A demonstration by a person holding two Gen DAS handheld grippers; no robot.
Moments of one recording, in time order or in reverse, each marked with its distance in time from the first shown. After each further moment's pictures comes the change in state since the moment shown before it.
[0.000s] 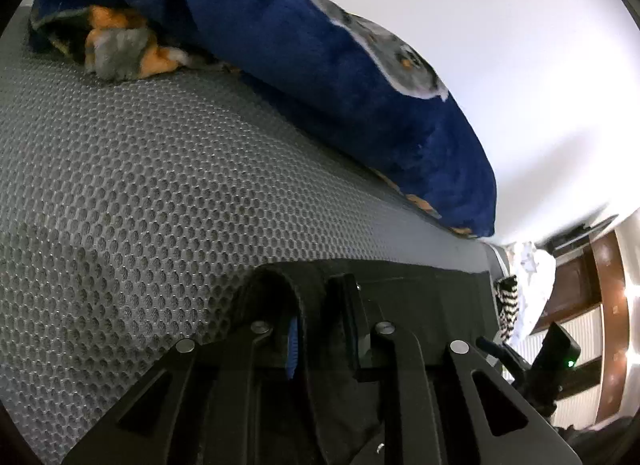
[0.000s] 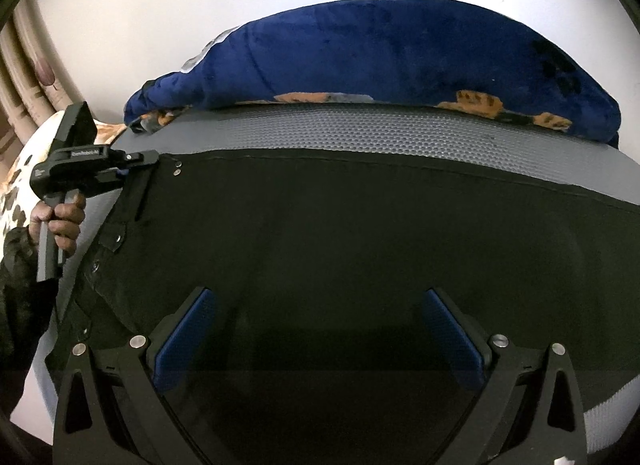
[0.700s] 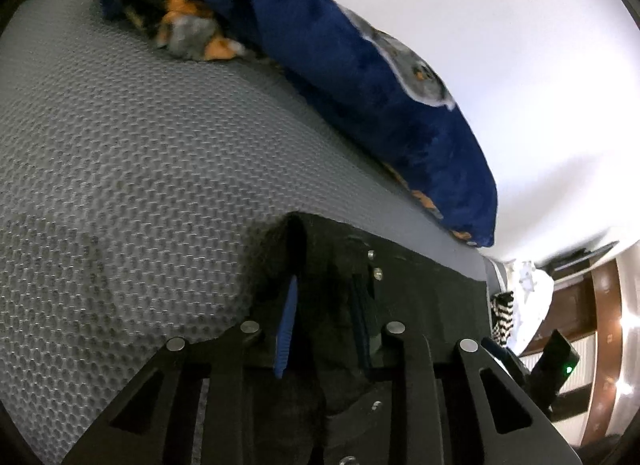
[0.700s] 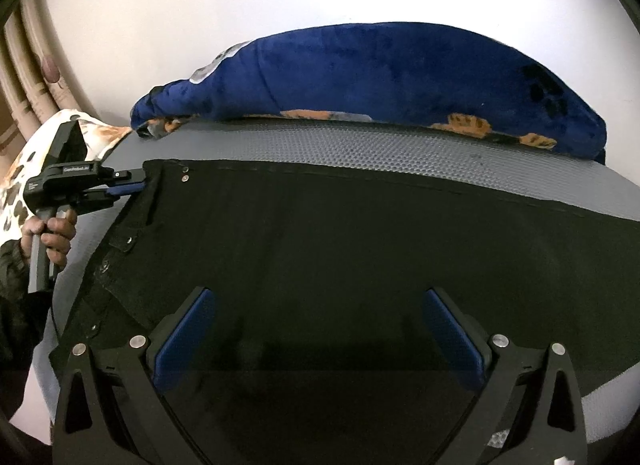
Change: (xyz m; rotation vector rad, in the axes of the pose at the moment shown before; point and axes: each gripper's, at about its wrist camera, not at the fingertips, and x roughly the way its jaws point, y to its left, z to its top) left arm -0.035 0.012 -0.026 -0.099 -0.025 0.021; right arm -0.023 0.008 0.001 -0.024 -0.027 -0.028
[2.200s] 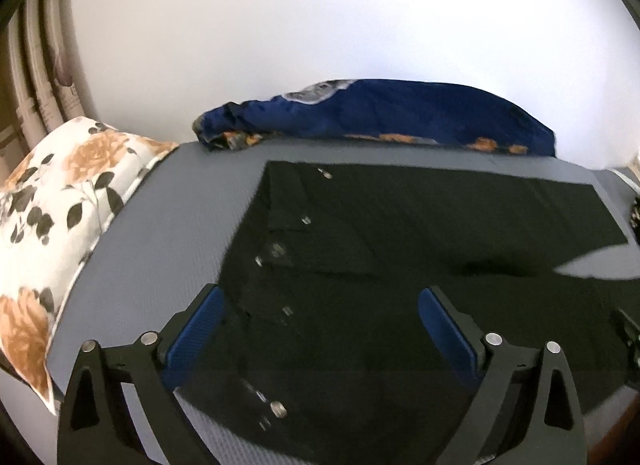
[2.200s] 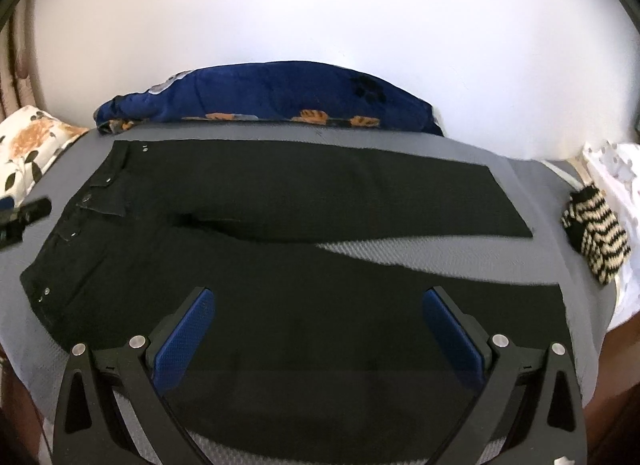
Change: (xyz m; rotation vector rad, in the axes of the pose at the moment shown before) left arm -0.062 -0.219 -0.258 0.415 -0.382 0.751; right arm -0.162 -0.007 -0.144 0.035 -0.146 -0.354
